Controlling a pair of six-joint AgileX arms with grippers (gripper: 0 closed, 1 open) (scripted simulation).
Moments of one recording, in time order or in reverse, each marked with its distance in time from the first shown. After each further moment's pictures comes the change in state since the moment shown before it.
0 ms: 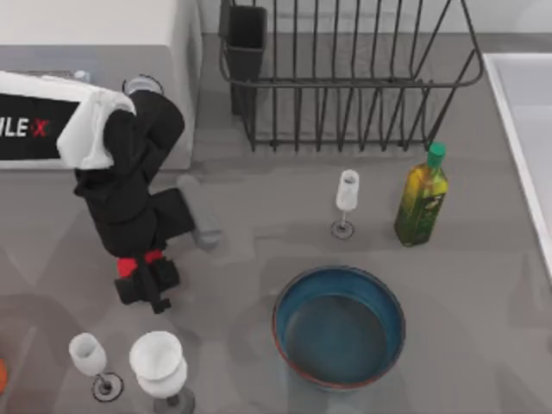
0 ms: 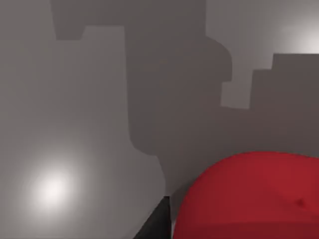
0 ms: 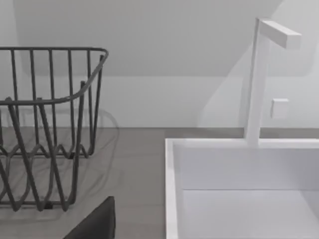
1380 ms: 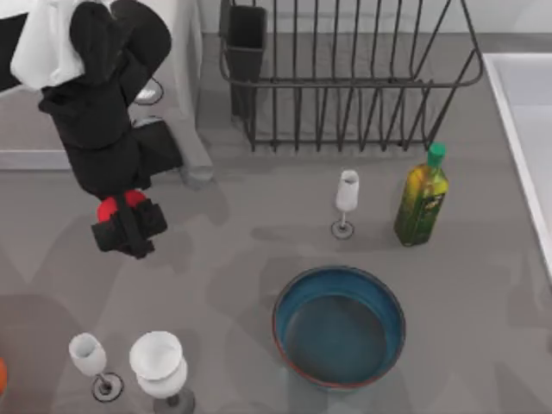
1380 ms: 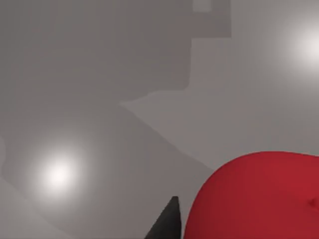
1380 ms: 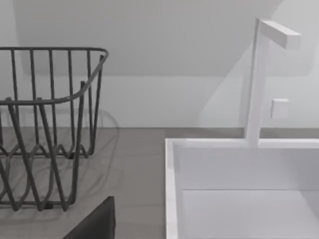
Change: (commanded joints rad) left arm 0.000 -0.150 0.251 -0.379 -0.011 -0.001; right arm 0.000 0.000 0.000 0.000 0.000 0.000
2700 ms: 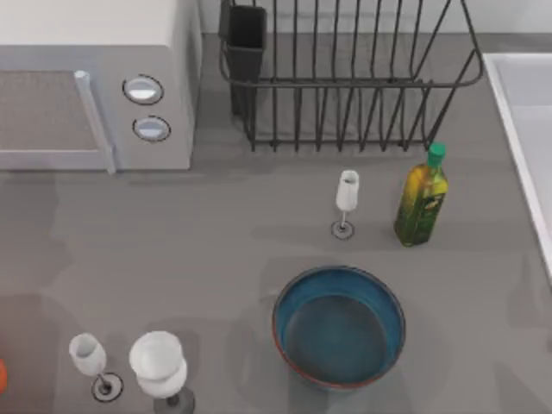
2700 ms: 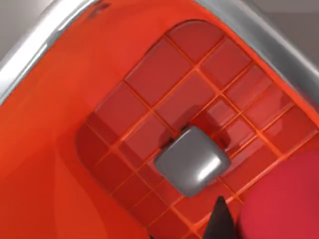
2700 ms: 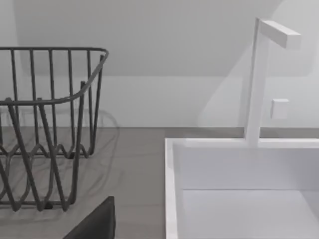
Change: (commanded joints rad) left arm 0.557 -0.515 -0.304 -0.109 -0.231 -0.490; right arm 0.000 0.000 0.000 0.000 0.000 0.000
